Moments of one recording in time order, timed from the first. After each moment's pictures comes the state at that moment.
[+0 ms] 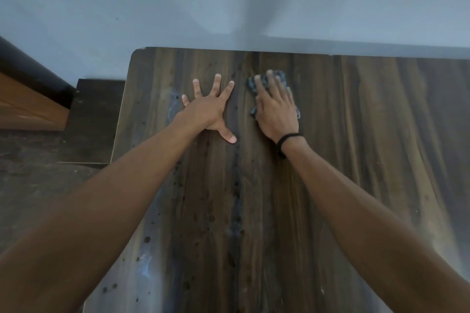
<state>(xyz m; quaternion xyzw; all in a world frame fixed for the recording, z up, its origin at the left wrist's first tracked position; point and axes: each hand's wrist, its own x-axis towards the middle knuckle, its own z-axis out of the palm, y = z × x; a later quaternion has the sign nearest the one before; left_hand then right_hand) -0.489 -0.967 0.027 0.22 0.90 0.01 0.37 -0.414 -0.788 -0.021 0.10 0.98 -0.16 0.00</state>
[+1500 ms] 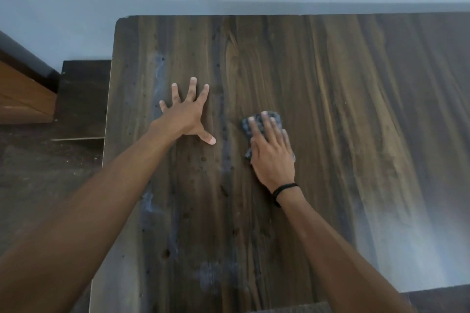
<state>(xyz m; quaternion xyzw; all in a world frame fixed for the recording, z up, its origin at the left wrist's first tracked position) -0.370 -1.025 0.033 0.22 0.90 0.02 0.37 -0.186 -0.864 -0.027 0.17 0.97 -0.15 0.00</state>
